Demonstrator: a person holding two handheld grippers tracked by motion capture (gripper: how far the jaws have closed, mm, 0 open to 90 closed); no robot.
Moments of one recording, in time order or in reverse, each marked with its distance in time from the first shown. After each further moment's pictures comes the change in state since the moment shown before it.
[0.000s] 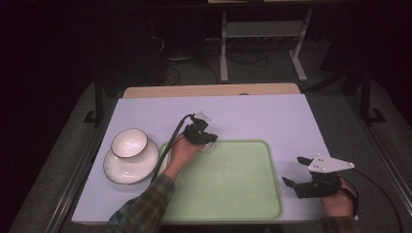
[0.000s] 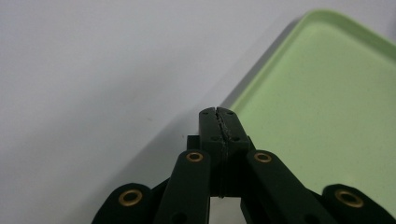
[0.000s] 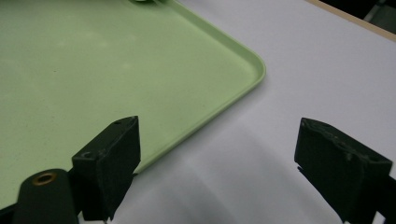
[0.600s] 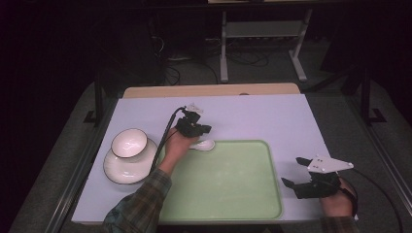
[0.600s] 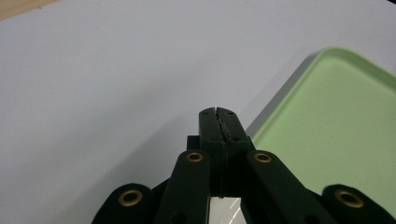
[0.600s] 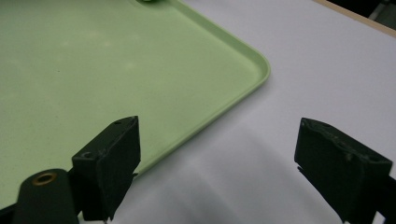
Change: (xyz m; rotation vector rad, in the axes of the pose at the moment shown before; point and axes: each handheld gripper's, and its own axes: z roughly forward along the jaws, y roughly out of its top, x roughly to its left) left arm 0.019 0.010 -0.021 -0.075 0.050 -0.048; right arm 0.001 0.000 0.001 0.001 0.011 0.003
